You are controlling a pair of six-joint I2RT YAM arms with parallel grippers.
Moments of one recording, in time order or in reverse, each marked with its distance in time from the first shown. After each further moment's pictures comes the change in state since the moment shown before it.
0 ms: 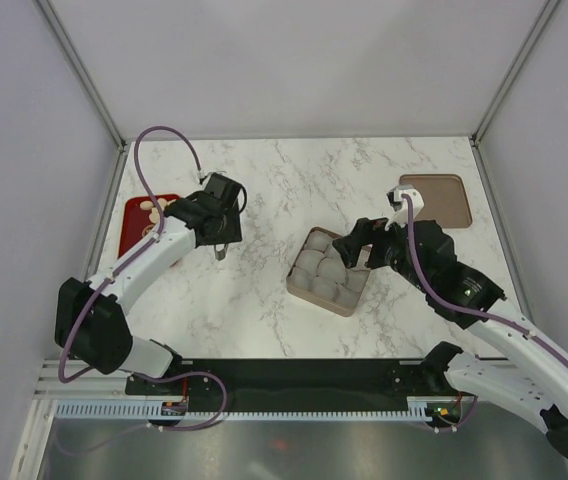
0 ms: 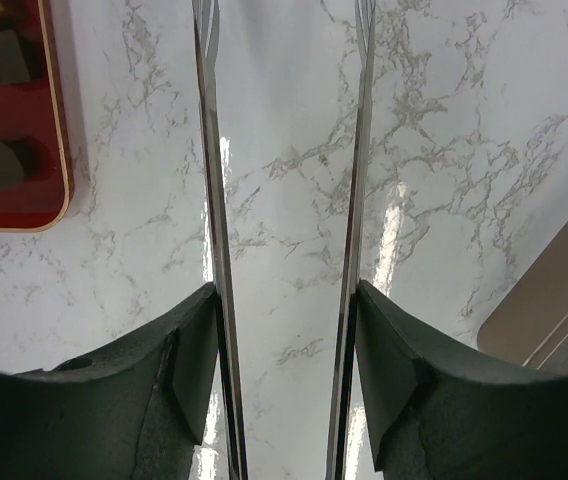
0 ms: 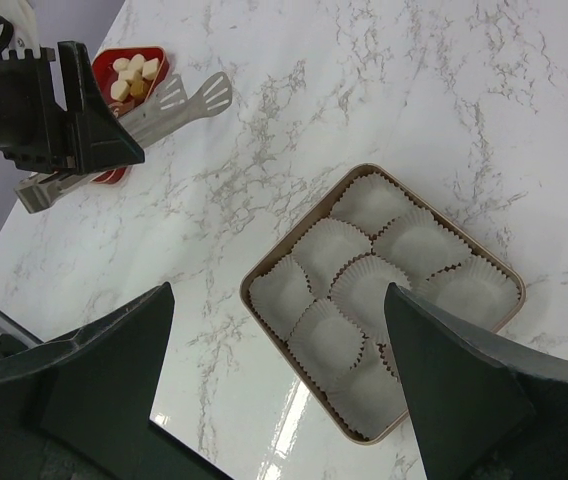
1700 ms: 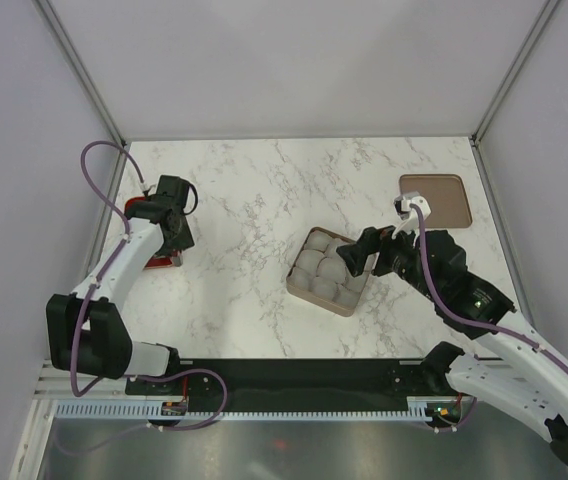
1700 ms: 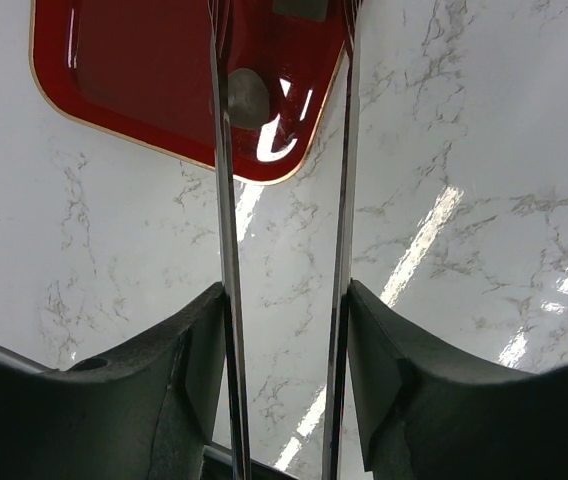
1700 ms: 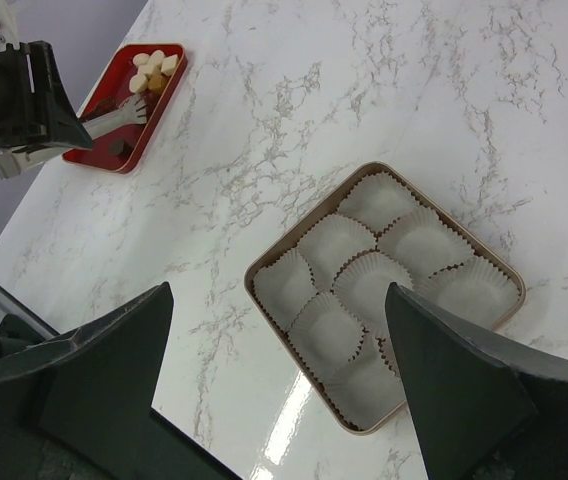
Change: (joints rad) left arm 0.328 -0.064 -0.074 -0.123 -0.056 0.037; right arm 0.000 -0.090 -0.046 0.006 -0.039 -0.035
